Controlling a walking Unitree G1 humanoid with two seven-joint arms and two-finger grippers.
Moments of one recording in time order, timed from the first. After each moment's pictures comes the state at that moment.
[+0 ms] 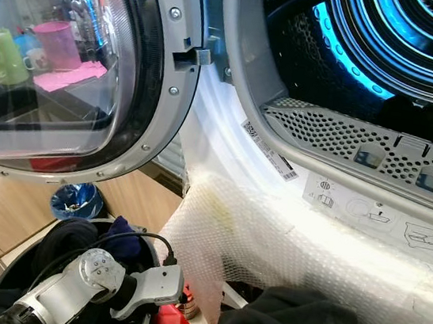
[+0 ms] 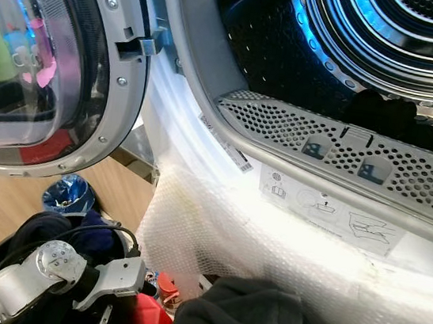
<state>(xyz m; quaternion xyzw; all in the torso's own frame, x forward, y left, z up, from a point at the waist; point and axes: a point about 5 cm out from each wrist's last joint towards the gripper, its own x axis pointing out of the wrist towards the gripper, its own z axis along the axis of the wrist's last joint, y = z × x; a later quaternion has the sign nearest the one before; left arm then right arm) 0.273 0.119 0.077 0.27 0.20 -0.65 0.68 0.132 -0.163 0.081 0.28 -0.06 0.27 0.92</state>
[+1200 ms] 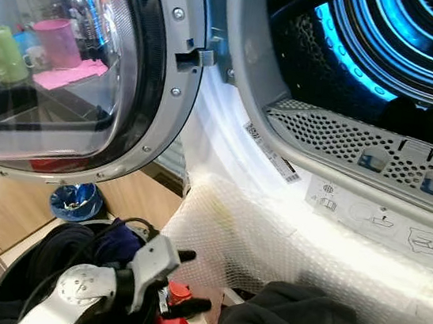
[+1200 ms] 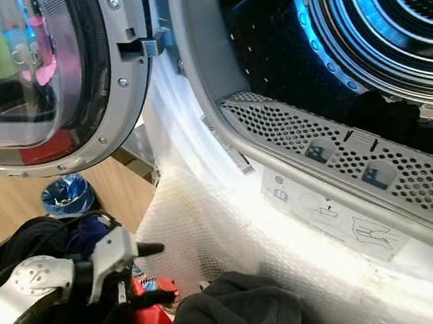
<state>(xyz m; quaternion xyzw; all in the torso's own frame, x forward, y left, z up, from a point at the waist) 0.260 0.141 0.108 0.11 0.04 -0.43 0.90 0.131 -0.164 0.083 0.28 -0.05 0.26 0.92</state>
